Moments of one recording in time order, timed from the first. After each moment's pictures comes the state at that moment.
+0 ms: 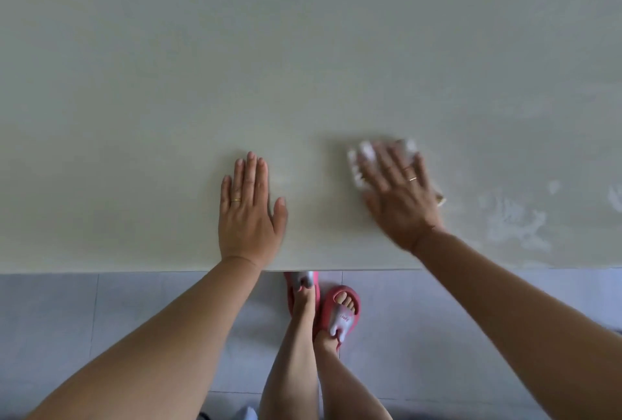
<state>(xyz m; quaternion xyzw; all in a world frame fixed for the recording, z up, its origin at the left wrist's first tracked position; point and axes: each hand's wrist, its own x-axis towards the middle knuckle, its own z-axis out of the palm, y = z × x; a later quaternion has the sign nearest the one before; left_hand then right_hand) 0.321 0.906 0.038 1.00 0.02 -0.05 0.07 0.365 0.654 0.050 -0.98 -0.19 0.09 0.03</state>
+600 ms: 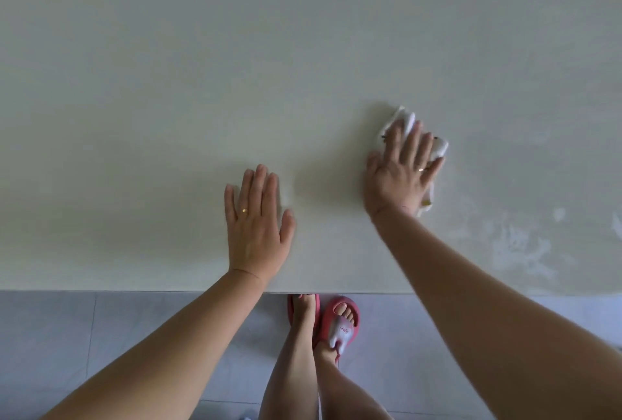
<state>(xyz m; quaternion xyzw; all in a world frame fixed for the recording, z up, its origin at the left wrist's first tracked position) 0.341 0.900 0.057 0.99 0.02 -0.04 0.10 0.429 0.706 0.047 -0.98 0.14 0.10 0.09</state>
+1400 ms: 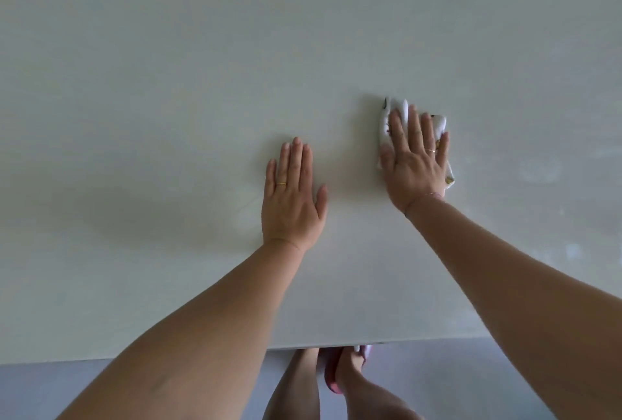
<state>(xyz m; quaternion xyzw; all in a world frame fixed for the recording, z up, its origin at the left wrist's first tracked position) 0.457 0.889 0.039 0.99 -0.03 -0.07 0.10 0.516 0.693 0.050 -0.99 0.05 0.13 0.08</state>
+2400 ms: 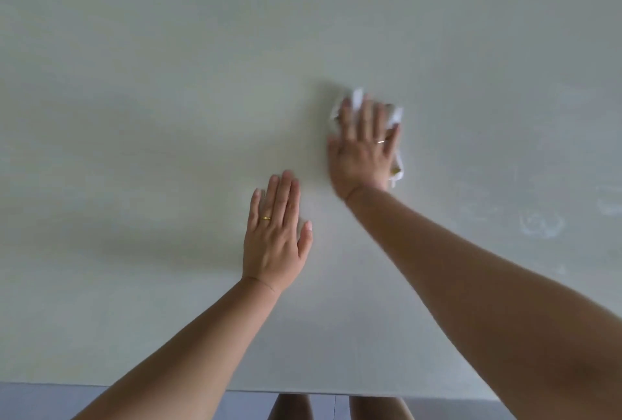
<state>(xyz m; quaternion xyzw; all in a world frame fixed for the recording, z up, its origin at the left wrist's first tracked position) 0.469 0.890 0.050 0.99 -0.04 -0.06 0.08 0.598 0.760 0.049 -0.99 0.00 0.12 0.09</state>
